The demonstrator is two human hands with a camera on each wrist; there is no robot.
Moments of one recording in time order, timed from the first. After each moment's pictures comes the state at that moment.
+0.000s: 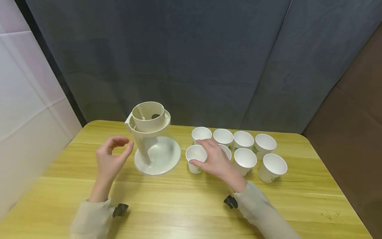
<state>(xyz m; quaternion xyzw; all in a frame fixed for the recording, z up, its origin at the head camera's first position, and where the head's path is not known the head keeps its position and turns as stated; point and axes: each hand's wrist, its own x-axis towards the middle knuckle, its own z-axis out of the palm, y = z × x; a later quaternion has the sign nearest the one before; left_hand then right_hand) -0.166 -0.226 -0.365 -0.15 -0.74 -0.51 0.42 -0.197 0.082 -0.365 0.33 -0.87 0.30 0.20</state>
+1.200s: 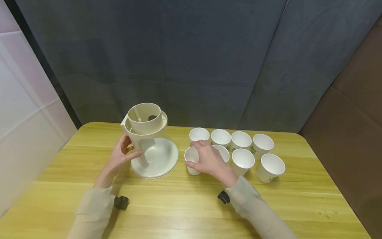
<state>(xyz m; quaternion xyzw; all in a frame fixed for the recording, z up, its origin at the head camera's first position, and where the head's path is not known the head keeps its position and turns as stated) -0.204 -0.243 -0.398 -0.17 -0.74 -0.64 0.11 -0.209 0.069 -0.365 0.31 -0.92 0.20 0.11</state>
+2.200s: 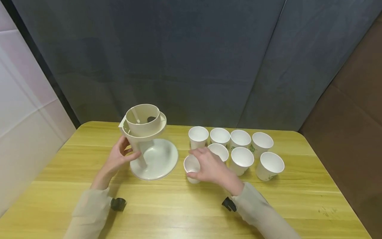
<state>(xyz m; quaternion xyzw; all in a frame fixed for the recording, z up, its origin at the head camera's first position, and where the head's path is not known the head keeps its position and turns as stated) -0.199 -0.244 -0.396 -0.16 -0.76 -0.61 0.11 -0.184 0.079 -0.359 0.34 -0.92 0.20 0.05</state>
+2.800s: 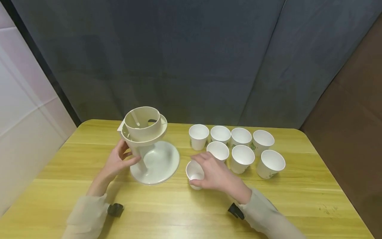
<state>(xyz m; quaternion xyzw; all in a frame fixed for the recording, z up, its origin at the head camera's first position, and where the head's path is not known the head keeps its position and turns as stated) -0.181 -0.244 -0.397 -0.17 -0.78 -0.59 0.11 -0.163 0.090 -0.360 0.36 -0.91 0.20 0.06</state>
